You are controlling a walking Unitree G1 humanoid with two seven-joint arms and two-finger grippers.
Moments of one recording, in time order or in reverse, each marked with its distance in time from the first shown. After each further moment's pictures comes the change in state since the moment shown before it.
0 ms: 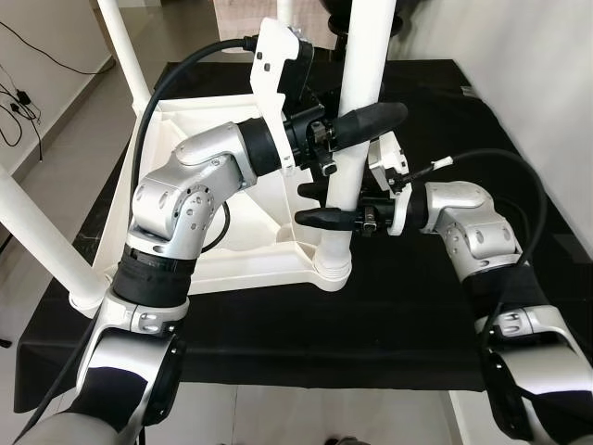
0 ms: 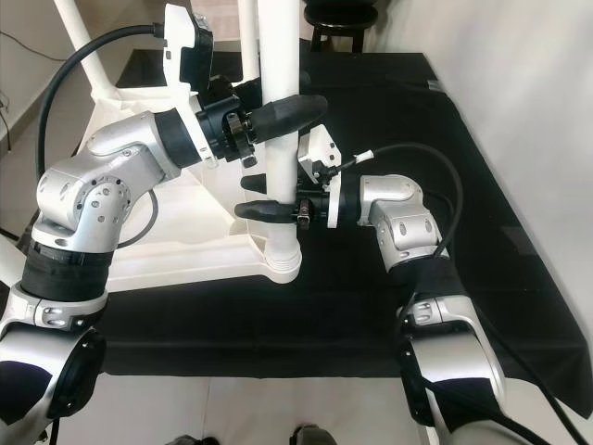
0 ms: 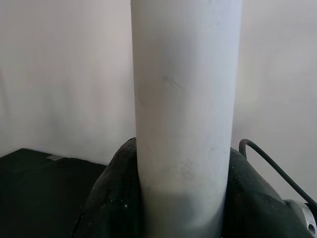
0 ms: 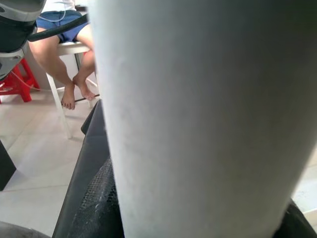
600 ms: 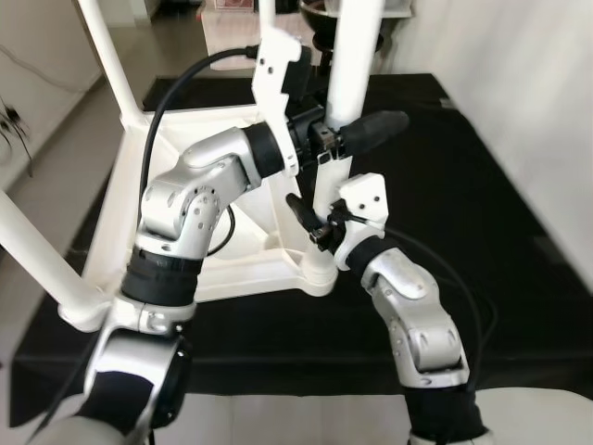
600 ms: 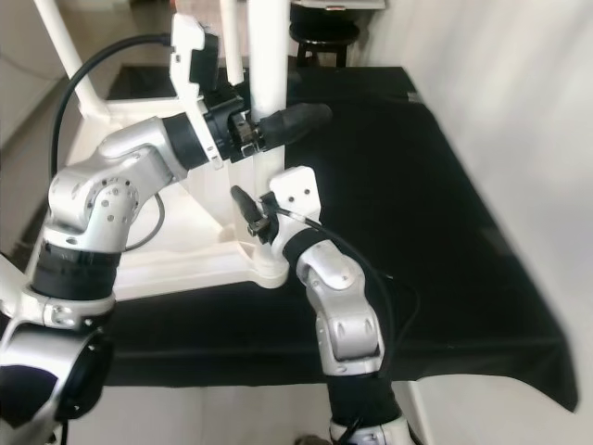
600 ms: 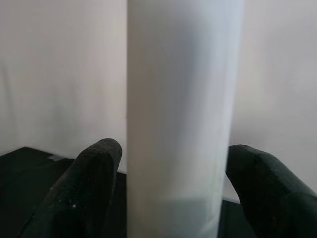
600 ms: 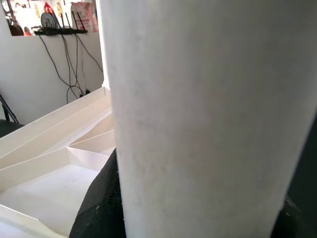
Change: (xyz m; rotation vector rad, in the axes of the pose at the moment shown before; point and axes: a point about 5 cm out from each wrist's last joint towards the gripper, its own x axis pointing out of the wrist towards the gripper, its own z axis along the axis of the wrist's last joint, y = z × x) left arm 0.000 0.012 -0.008 -0.058 0.007 0.075; right arm 0.039 0.051 -0.028 0.088 -0.015 -1.001
